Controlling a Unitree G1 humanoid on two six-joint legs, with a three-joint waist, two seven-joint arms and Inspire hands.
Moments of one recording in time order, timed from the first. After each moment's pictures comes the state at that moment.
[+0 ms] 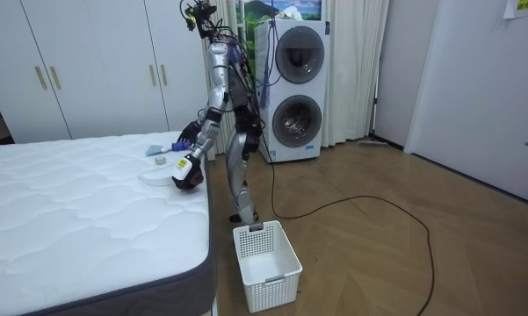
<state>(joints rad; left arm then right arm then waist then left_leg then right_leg) -0.35 0.39 -0.30 1.17 0.46 -0.06 0.33 -0.37 -0.40 0.26 1.13 0.07 -0.17 -0.36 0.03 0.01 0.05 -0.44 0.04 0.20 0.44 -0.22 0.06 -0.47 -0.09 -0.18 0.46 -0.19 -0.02</state>
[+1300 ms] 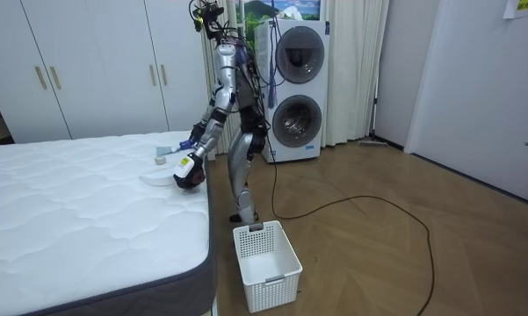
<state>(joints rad) -0.36 0.41 -0.32 1.08 0.47 0.02 0.33 -0.46 -0.43 0.24 1.23 0.42 -0.05 -0.24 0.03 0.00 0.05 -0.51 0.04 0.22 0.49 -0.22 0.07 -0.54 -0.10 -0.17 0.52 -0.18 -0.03</state>
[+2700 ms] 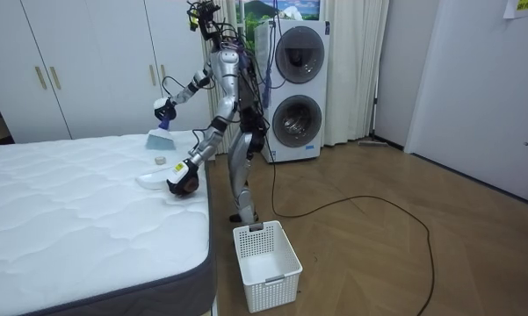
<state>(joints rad) -0.44 0.55 -0.35 0.99 0.64 0.04 0.34 -0.74 -0.69 0.45 1.20 -0.81 0.09 -0.32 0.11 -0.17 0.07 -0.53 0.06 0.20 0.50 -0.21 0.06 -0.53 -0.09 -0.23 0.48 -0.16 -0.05</state>
